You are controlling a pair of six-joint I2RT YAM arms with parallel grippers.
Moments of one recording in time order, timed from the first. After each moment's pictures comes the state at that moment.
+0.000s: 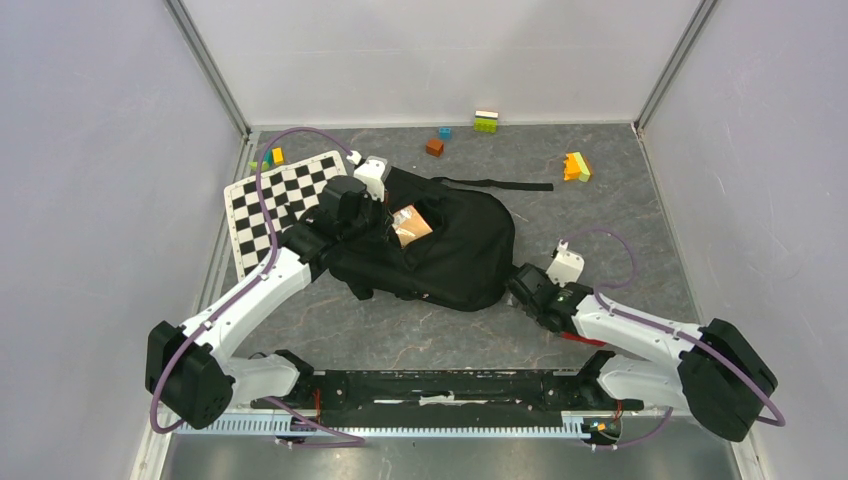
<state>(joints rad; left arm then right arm) -0.55 1.20 0.97 -0.30 -0.02 -0.20 0.78 1.13 0.47 -0.56 0.61 1.14</state>
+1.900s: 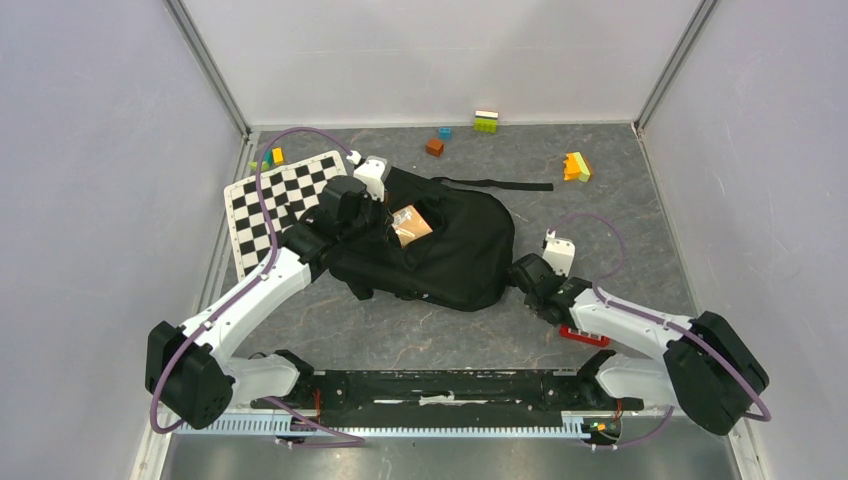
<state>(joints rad) -0.55 1.20 0.97 -0.30 -0.02 -0.20 0.68 1.20 0.47 -0.36 0.60 0.82</state>
